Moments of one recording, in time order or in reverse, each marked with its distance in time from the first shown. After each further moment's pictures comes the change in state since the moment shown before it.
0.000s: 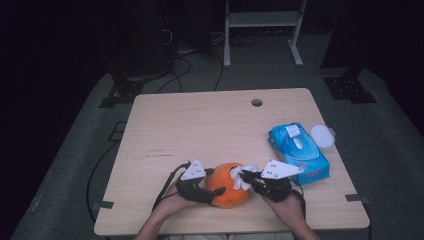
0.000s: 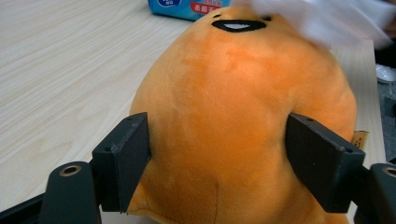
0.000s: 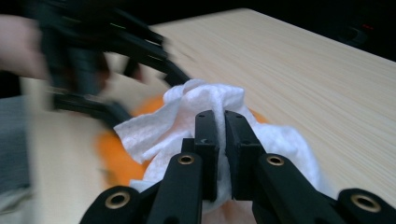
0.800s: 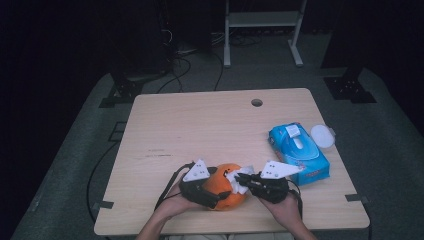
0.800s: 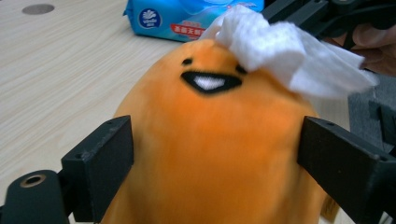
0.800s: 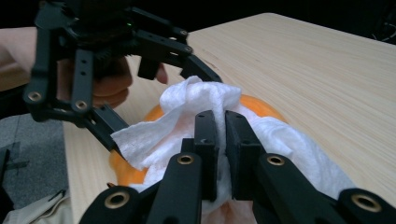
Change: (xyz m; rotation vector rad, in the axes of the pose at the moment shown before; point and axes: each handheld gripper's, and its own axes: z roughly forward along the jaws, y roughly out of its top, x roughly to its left) left arm -0.016 0.015 -0.002 -0.020 -0.034 0.054; right arm 0.001 -0.002 0.004 -0.026 0.093 0.059
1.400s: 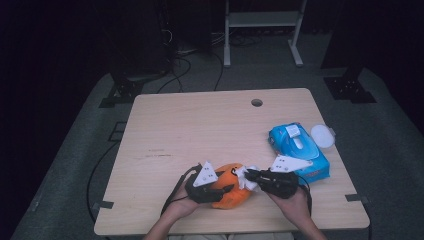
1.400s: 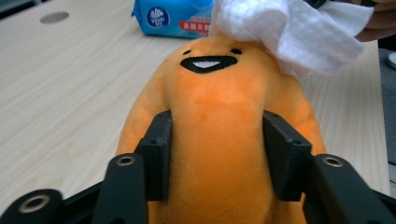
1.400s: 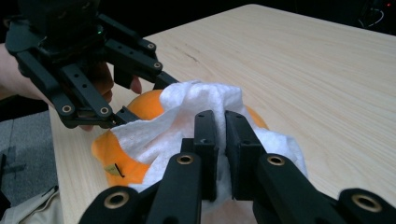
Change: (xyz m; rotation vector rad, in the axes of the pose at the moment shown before) left arm -0.013 0.006 0.013 0.014 0.089 0.063; right arm -0.021 -0.001 -0.019 0.022 -0.033 0.054
